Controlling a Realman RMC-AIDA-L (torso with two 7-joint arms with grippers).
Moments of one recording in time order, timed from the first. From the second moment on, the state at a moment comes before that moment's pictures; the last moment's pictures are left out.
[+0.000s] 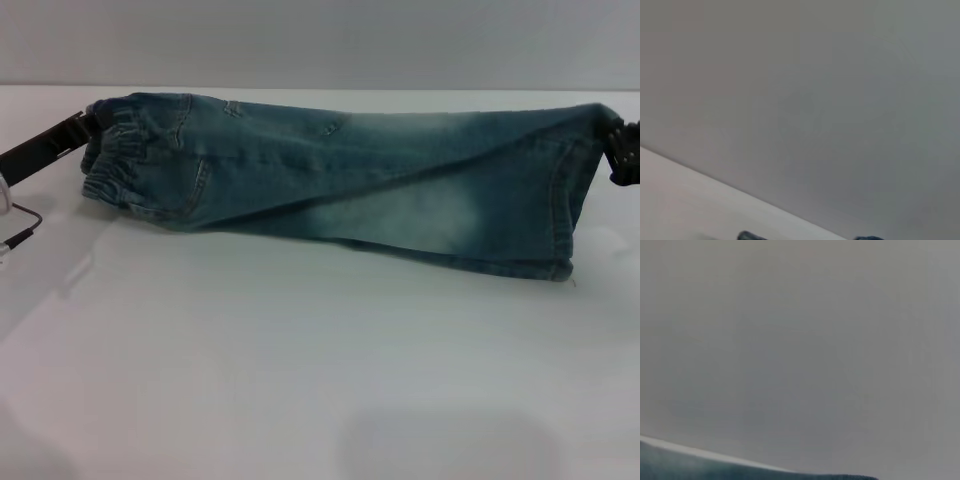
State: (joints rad) left arm -0.57 -2.06 0.50 0.49 1.77 0.99 -1.77; right arm 0.46 2.07 -0.67 -0.50 -1.50 -0.99 1.00
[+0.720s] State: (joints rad) left arm -0.69 -2.07 0.50 0.41 1.73 0.83 -1.62; right arm 0.53 2.07 -0.77 -0.40 -1.50 -0.83 0.93
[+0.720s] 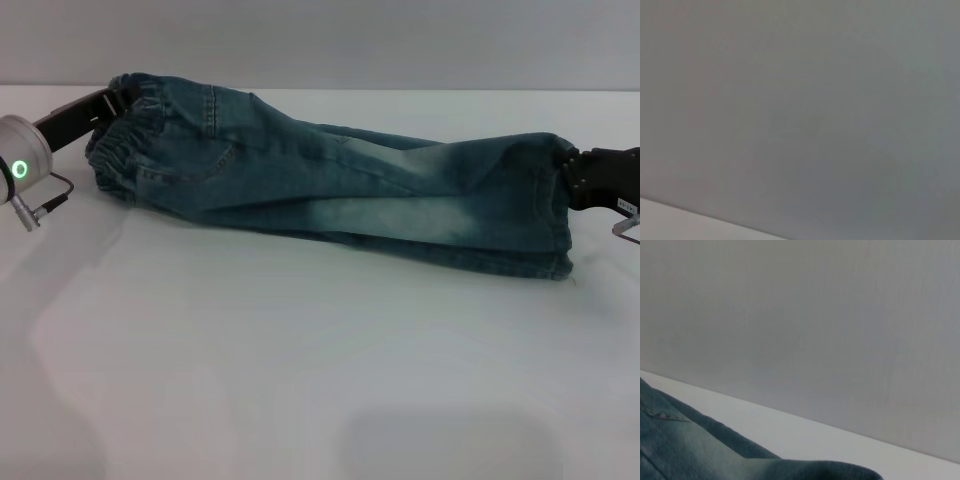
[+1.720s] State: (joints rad) left arm -0.69 -2.06 0.50 0.39 1.72 0.74 -1.57; right arm 0.53 2.07 -0.76 -0.41 -1.49 -0.77 0.93
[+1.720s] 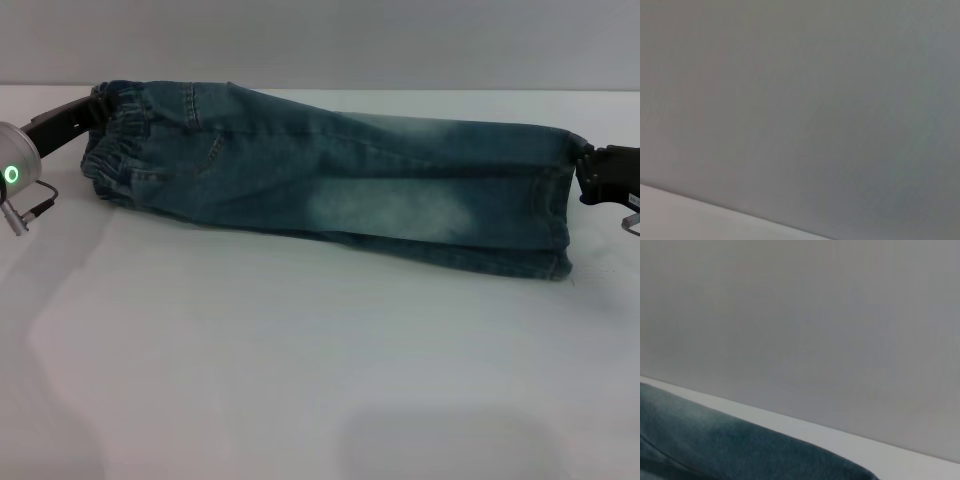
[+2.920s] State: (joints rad) left arm -0.61 -2.06 0.56 0.34 1.53 0.88 -1.26; right arm 0.52 2.08 -0.76 -0.41 -1.44 -0.76 0.93
